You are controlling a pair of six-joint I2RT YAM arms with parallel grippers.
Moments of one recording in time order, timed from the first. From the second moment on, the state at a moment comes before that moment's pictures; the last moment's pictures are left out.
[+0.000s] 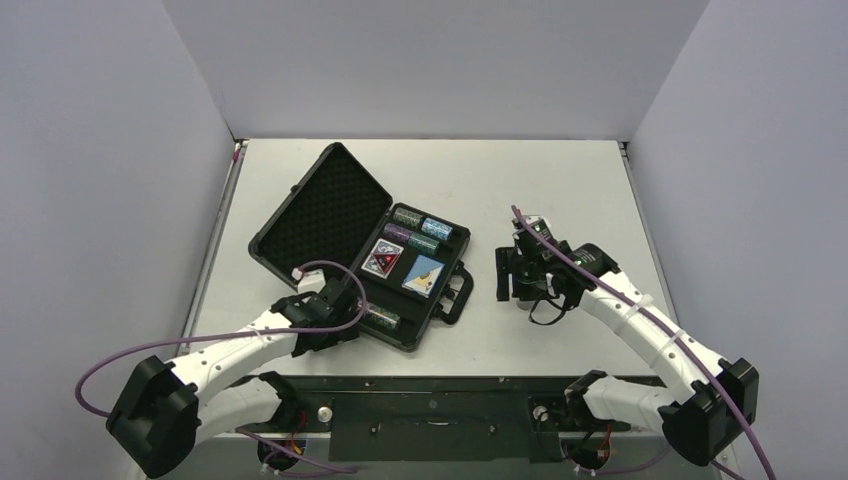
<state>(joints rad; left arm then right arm) -0.70 1.06 0.52 -0.77 -0.43 -0.97 0.58 1.14 1.01 -0.94 0.10 0.46</state>
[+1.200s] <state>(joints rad) -0.65 1.17 0.54 -0.70 -0.30 -0.94 0.55 1.09 0.93 -0.94 0.06 0.46</state>
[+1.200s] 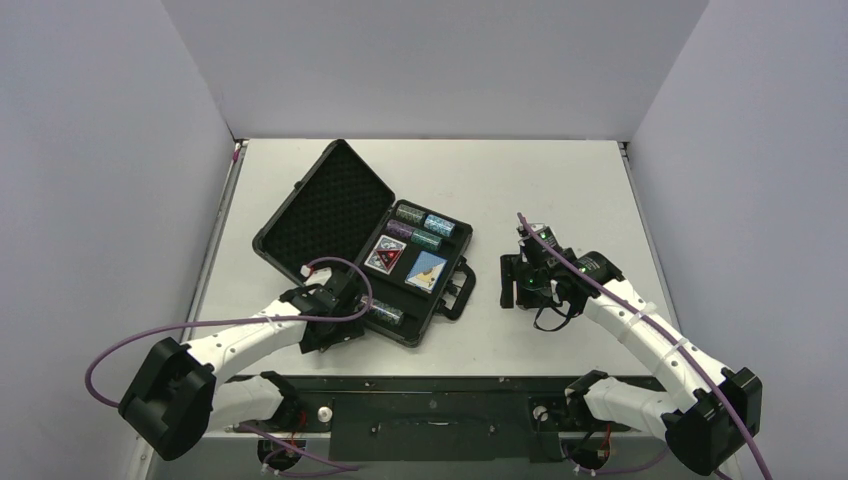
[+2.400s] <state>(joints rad) -0.60 1.14 0.53 -0.68 -0.36 -0.91 0.54 1.09 0.93 -0.94 0.05 0.46</state>
